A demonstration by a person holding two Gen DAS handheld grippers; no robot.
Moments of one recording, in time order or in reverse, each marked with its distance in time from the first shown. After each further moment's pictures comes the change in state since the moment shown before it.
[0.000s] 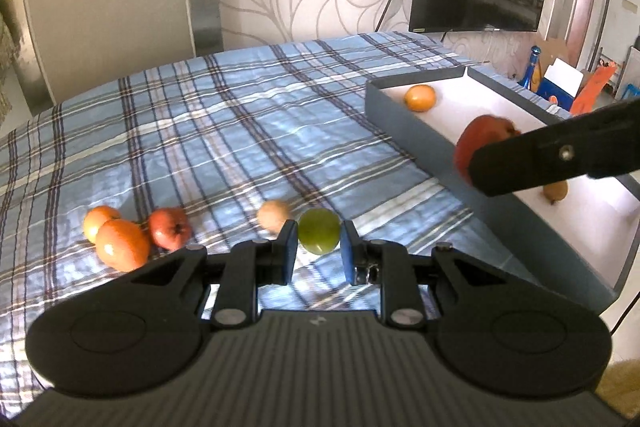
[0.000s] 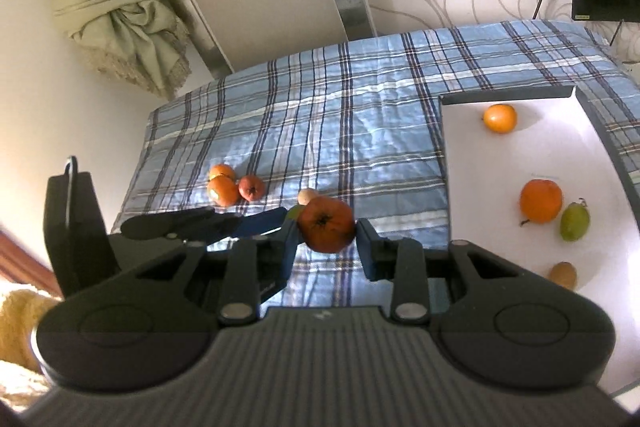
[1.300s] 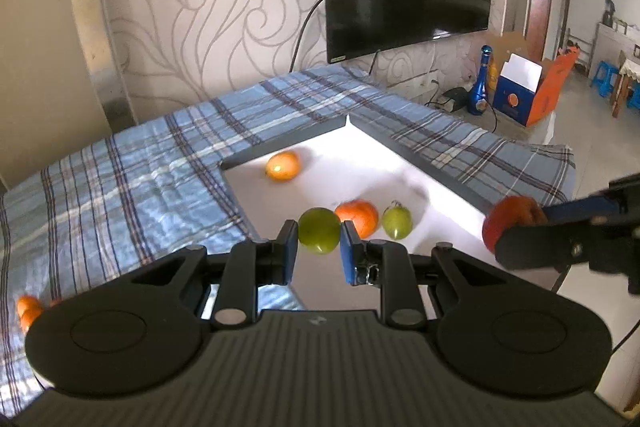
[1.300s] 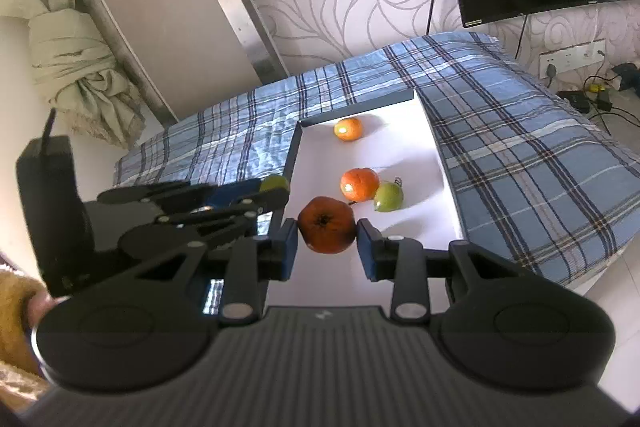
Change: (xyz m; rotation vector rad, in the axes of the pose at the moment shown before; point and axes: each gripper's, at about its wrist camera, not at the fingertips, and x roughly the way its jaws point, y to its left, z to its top) left arm -0.002 -0.142 0.062 0.127 -0.054 -0.058; right arm -0.100 -0.118 -0.044 0.132 -0.134 -0.071
